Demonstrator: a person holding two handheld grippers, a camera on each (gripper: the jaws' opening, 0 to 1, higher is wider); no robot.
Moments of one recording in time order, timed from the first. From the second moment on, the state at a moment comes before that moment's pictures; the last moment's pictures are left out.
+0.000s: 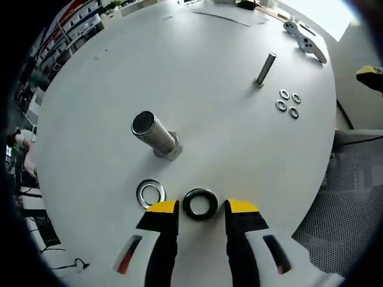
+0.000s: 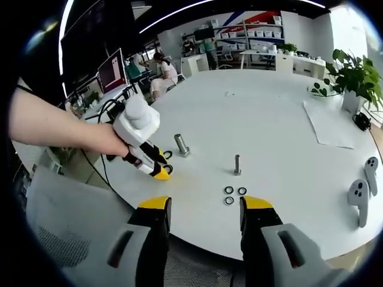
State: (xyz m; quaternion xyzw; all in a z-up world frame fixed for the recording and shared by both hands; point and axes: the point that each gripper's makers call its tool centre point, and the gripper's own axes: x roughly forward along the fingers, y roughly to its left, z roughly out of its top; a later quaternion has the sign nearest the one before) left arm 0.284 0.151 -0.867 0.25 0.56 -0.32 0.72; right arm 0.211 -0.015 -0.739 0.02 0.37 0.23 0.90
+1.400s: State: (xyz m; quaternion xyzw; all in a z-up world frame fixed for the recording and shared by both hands) left arm 0.279 0.164 -0.867 0.26 0.58 -0.32 0.70; right arm 0.208 -0.014 -0.742 0.01 0.38 0.23 0.90
